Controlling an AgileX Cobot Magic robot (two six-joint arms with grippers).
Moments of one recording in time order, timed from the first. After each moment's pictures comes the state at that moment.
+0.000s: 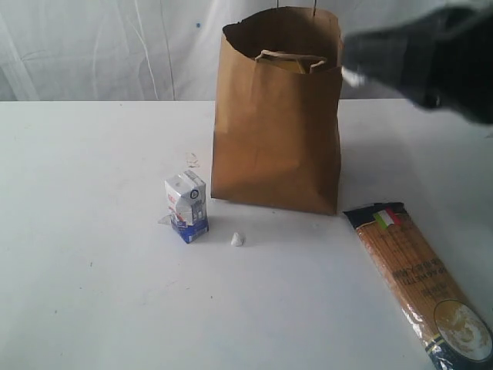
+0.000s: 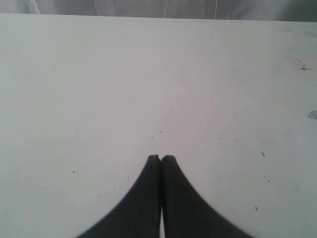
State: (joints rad) left arm -0.06 0.03 0.02 0.27 0.34 -0.32; right arm 0.59 0.85 -0.85 0.49 0.35 -0.21
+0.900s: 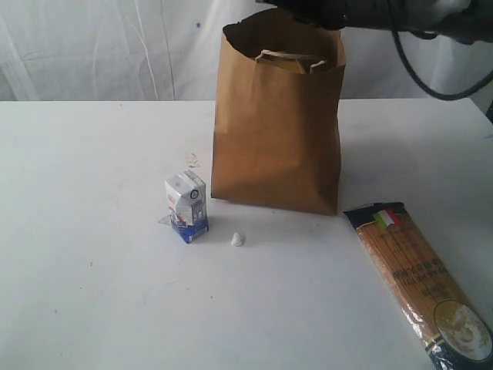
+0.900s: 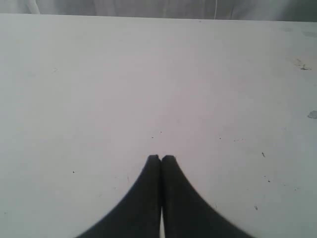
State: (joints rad) left arm -0.06 0.03 0.02 0.27 0.34 -0.32; right arm 0.43 1.62 -1.35 0.37 0.06 -0.19
